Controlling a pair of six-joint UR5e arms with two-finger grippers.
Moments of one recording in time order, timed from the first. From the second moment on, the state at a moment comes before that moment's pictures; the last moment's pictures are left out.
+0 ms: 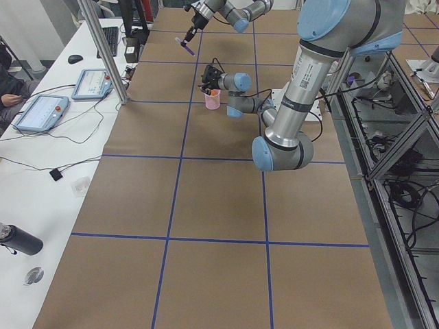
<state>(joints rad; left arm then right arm) -0.42 -2.14 -1.50 -2.77 -1.22 -1.23 0.76 -1.07 1.81 -1.02 1.58 1.13</state>
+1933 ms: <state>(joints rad) -1.01 -1.99 -1.81 -1.90 -2.05 -0.84 0.34 -1.02 1.70 -0.75 1.01 0.95</state>
